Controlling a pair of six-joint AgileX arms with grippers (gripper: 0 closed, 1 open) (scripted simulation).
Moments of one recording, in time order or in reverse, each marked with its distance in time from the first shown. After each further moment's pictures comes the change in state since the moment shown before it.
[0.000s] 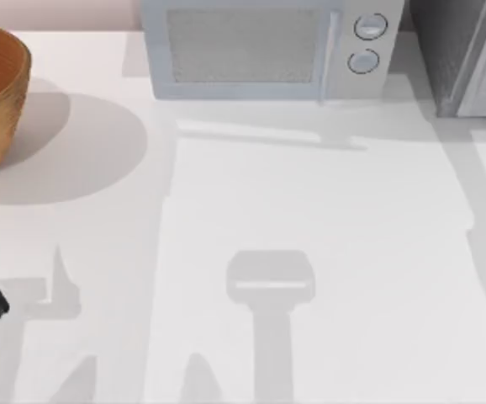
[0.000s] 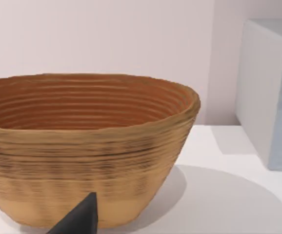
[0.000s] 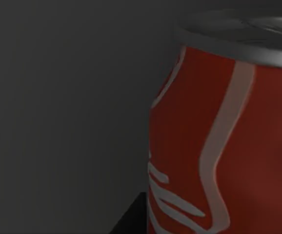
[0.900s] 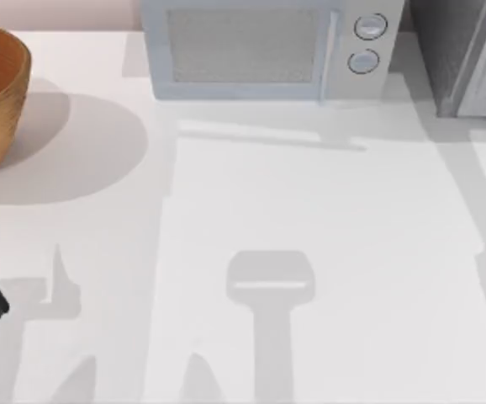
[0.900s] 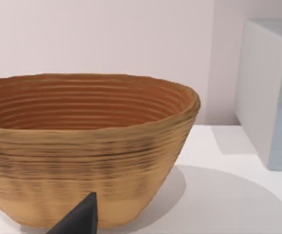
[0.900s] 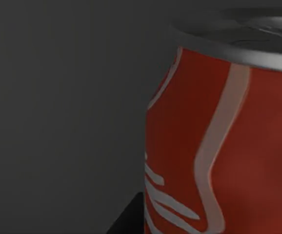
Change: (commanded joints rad) left arm 0.000 0.000 0.000 0.000 0.000 0.000; right arm 0.038 -0.157 -0.087 -0.075 0.039 0.001
